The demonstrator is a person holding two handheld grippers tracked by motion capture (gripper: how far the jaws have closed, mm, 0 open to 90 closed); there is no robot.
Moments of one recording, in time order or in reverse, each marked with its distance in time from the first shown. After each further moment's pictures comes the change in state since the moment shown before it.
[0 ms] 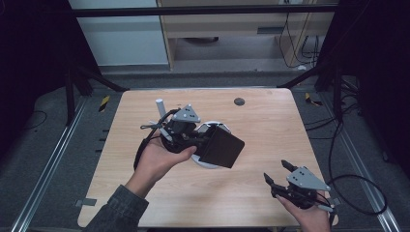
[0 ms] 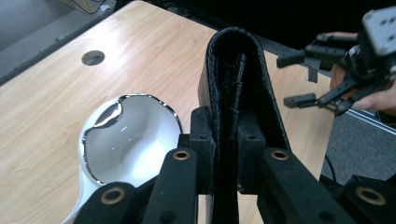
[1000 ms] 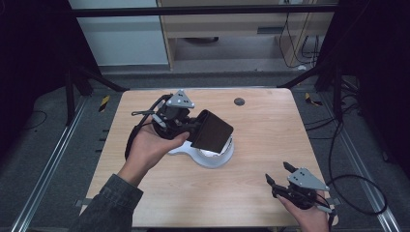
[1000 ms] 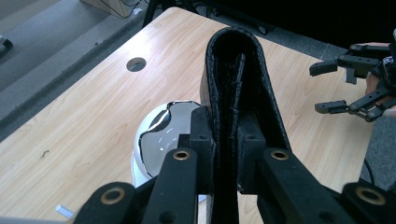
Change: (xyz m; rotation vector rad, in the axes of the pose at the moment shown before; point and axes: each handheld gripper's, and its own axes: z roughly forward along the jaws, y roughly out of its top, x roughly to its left) left arm 0.016 0.021 -0.019 0.027 0.118 0.051; right arm -0.005 -0.013 0.005 0.022 -0.026 0.037
